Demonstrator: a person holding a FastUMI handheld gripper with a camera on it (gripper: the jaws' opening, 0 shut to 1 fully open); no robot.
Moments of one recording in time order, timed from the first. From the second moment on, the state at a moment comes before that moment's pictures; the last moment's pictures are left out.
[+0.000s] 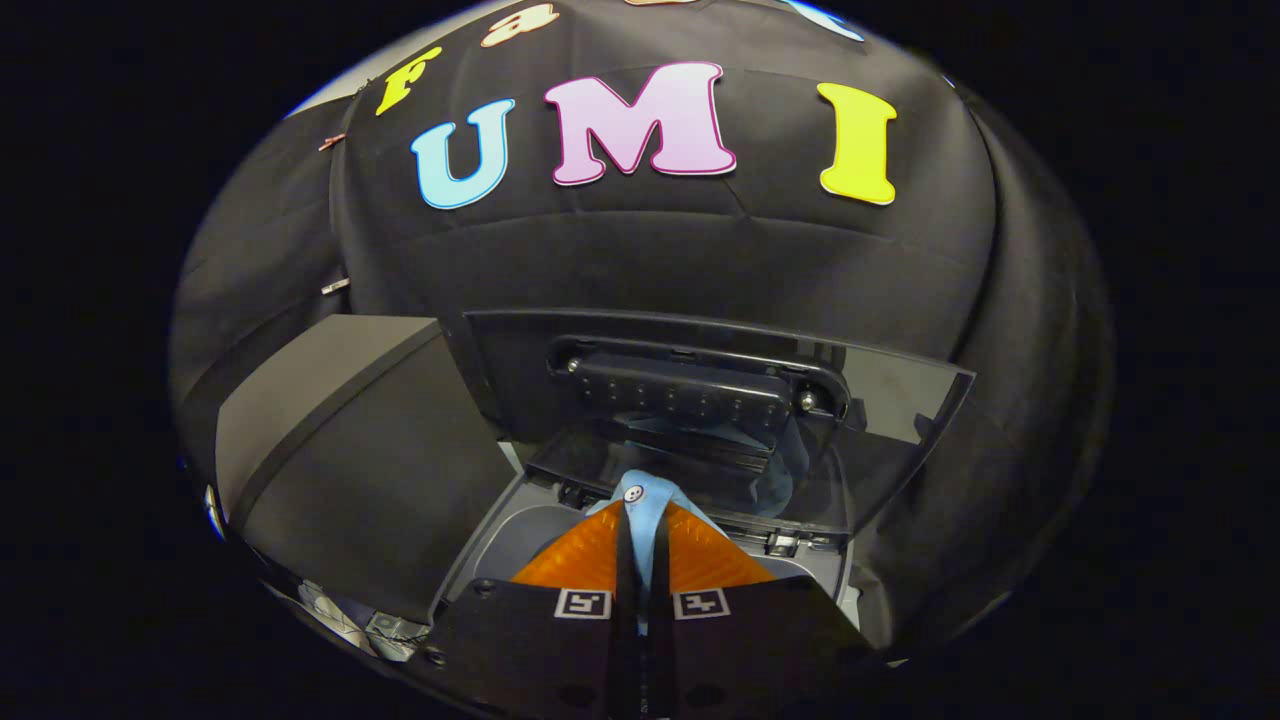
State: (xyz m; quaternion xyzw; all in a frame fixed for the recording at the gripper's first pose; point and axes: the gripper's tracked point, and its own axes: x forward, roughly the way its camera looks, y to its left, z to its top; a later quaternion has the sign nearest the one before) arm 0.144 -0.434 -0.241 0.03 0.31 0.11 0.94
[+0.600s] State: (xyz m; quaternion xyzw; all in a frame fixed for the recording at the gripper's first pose) arm 0.116 -0.436 -0.340 0.03 0.41 0.11 0.90
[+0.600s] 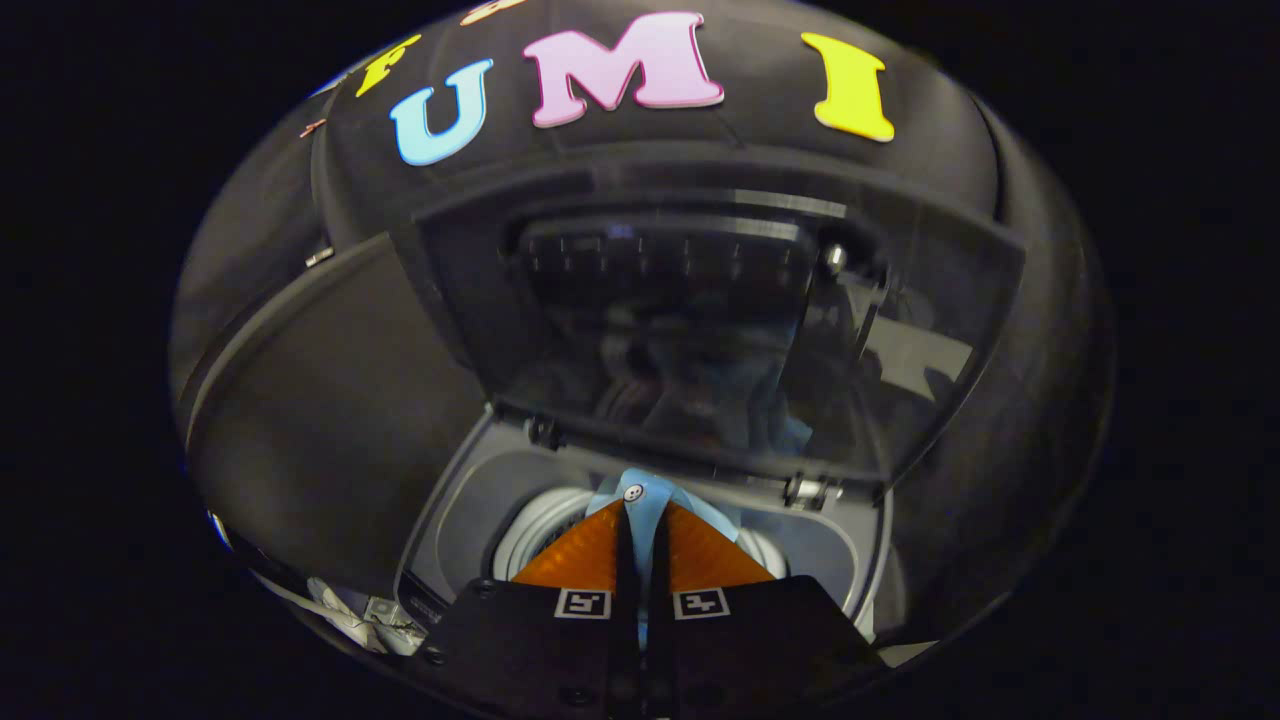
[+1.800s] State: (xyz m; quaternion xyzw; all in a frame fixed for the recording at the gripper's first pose) arm 0.081 -0.443 -0.413 0.04 0.51 0.03 0.86
